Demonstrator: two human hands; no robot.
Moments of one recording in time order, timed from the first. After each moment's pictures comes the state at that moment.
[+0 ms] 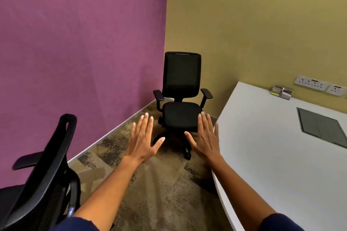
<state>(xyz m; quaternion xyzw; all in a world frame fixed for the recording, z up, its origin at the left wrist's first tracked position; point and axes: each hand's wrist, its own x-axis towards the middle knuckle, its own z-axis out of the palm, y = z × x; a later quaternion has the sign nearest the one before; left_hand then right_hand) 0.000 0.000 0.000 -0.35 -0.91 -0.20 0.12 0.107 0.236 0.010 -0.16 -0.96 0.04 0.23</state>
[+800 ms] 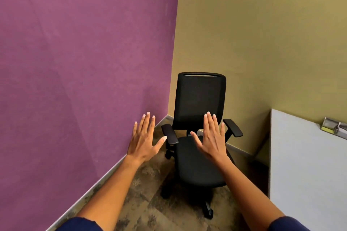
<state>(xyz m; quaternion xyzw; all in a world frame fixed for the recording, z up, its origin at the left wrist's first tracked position) -0.529 0.137 0.013 -0.36 -0.90 -0.20 0.12 -0.414 0.388 0.017 -0.18 -0.96 0.02 0.21</state>
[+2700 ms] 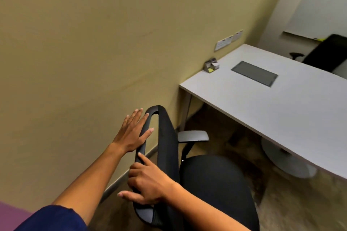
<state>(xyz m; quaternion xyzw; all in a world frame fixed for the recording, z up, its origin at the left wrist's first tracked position) -1.241 0.845 -0.013 -0.83 -0.52 -0.13 -0.12 -1.118 0.708 -0.008 -0.35 -0.93 0.09 0.08</state>
